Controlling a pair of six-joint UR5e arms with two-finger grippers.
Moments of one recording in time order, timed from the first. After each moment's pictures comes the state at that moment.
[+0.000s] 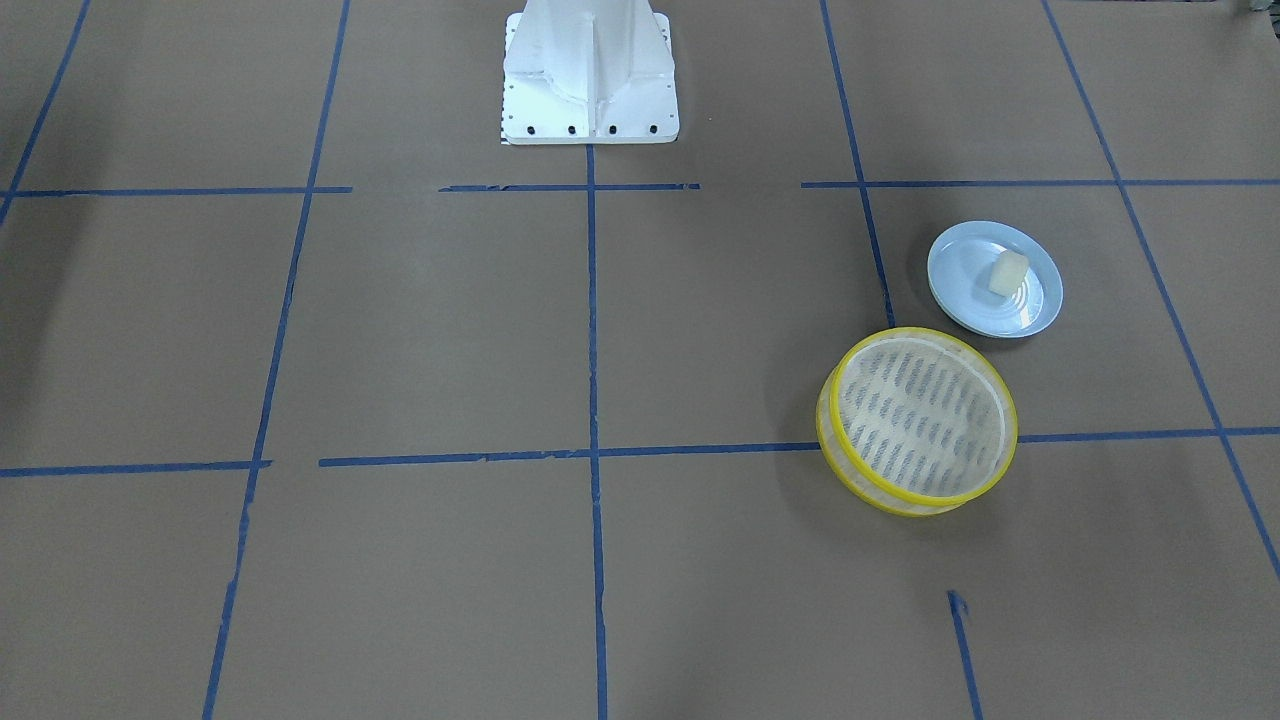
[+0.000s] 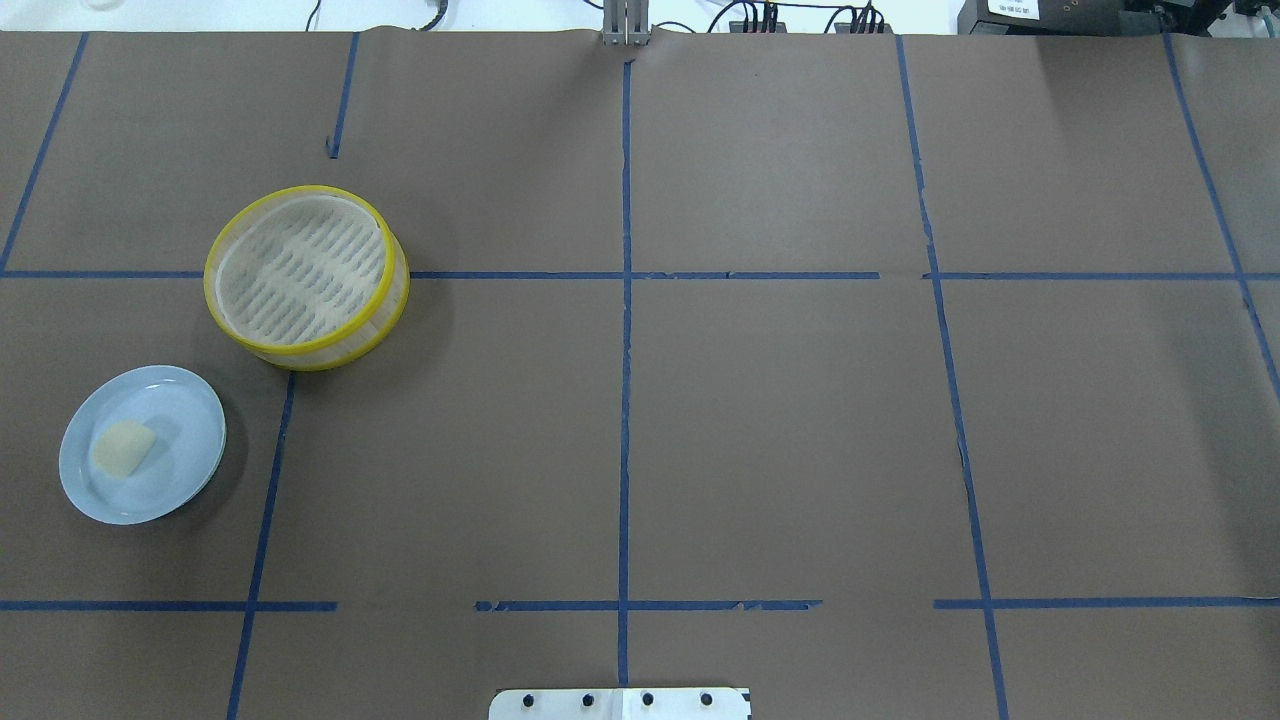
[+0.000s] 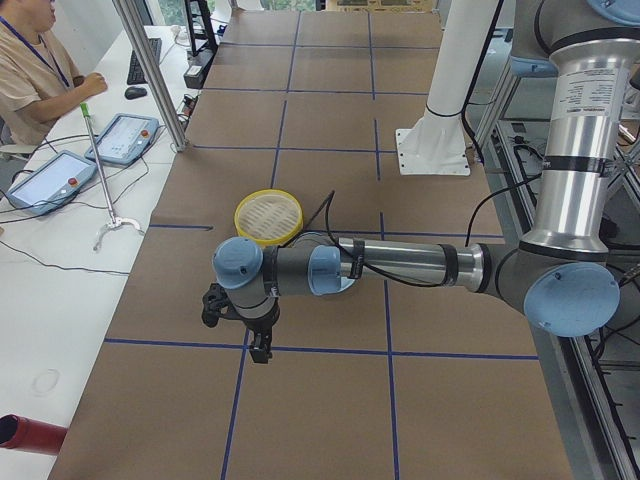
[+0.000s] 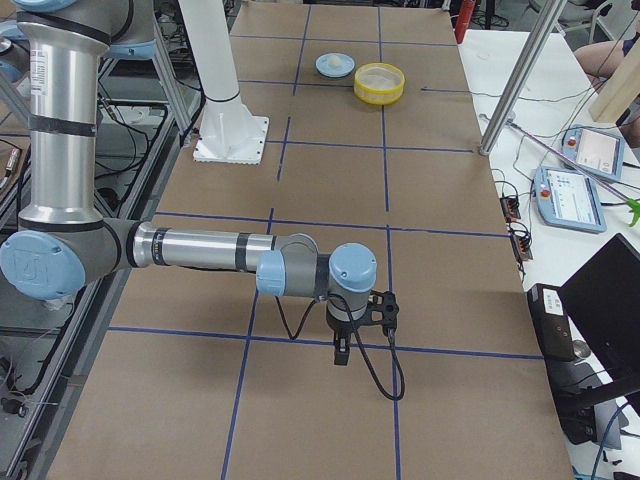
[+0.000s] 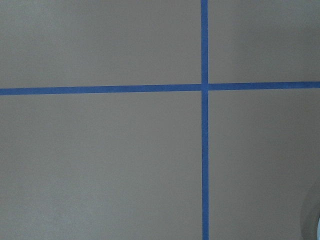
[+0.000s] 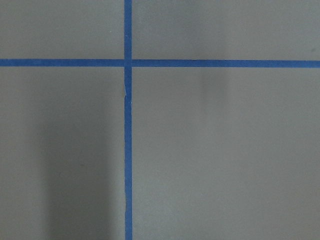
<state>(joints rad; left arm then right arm) -1.57 -1.63 -1.59 -1.46 -2.35 0.11 1.57 -1.68 1.65 -1.57 2.29 0.01</state>
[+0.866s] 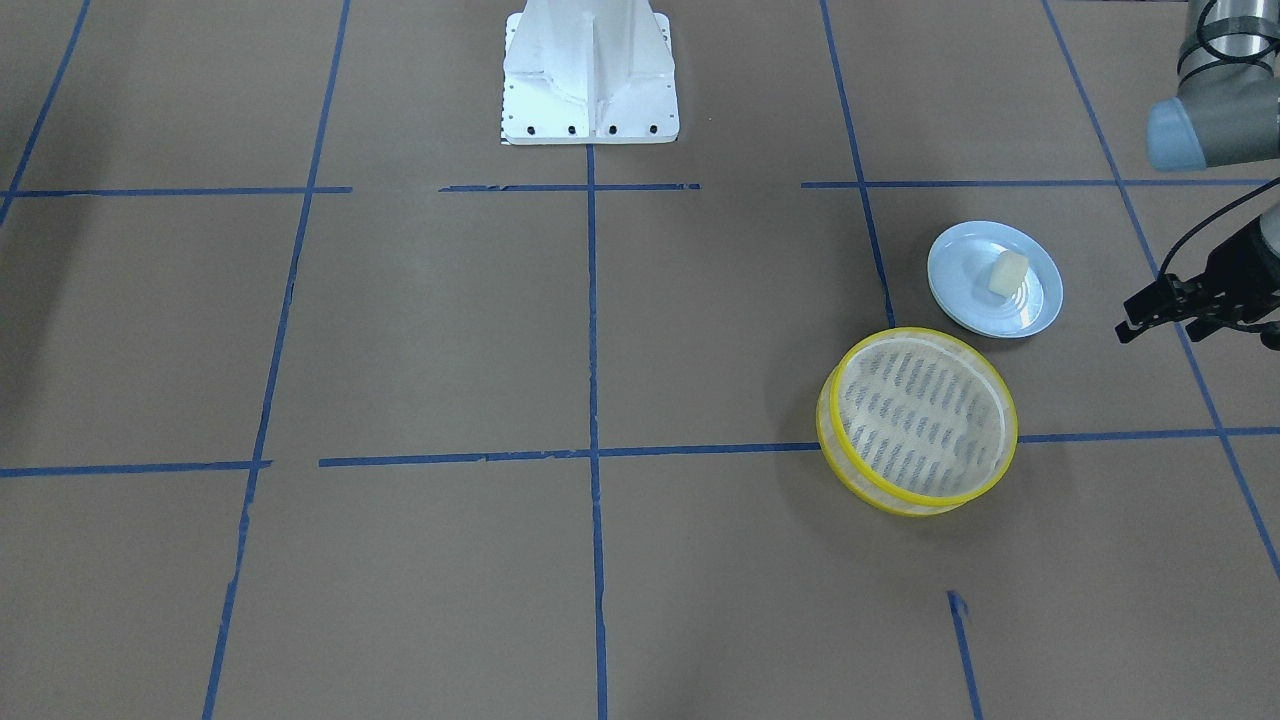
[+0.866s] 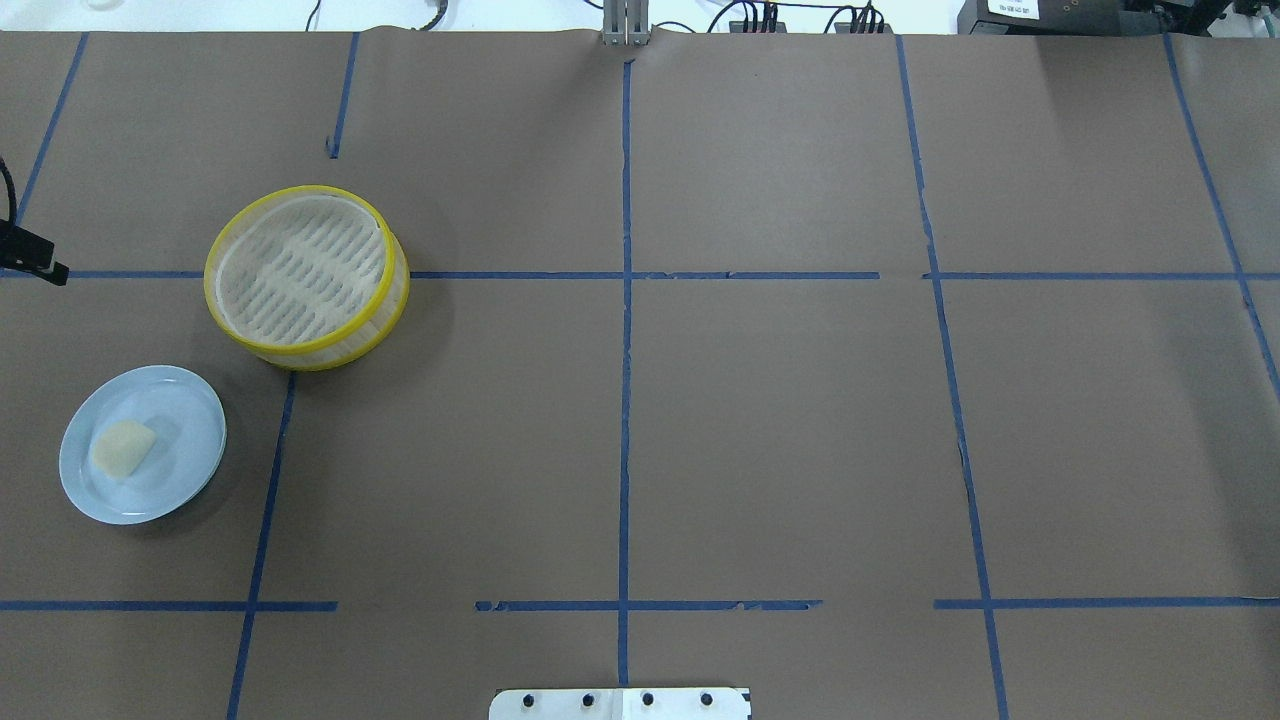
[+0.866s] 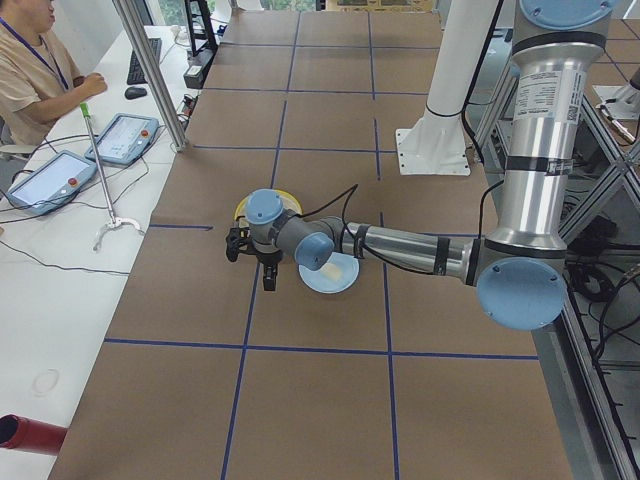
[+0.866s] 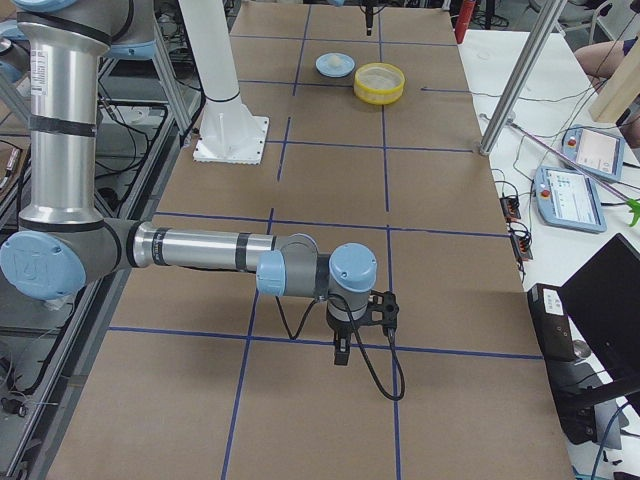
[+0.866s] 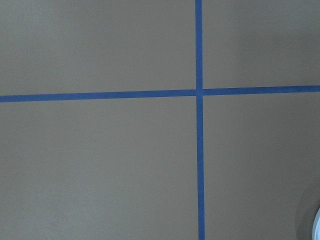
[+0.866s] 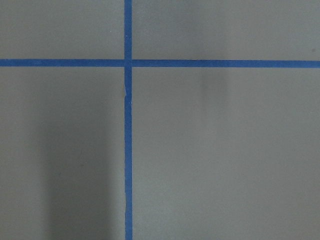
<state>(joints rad) -1.18 -1.63 -1.62 -2.00 -2.30 -0.69 1.57 -1.68 1.65 -1.57 2.29 0.01</state>
